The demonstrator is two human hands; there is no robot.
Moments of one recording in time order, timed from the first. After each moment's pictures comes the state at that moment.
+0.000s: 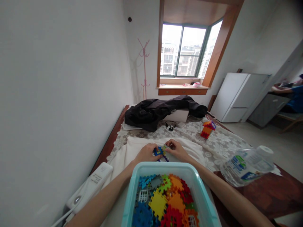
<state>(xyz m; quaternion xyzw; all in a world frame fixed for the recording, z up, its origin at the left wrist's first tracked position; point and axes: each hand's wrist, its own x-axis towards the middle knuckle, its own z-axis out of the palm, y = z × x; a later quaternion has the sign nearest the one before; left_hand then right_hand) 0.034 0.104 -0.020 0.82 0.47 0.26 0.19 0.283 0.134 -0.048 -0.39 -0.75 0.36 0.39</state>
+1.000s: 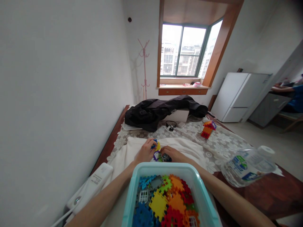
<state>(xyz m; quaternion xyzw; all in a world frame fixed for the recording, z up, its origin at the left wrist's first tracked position) 0.028 0.112 -0.032 0.78 0.43 0.41 0.19 0.276 0.120 -0.047 -0.22 -0.91 0.24 0.26</state>
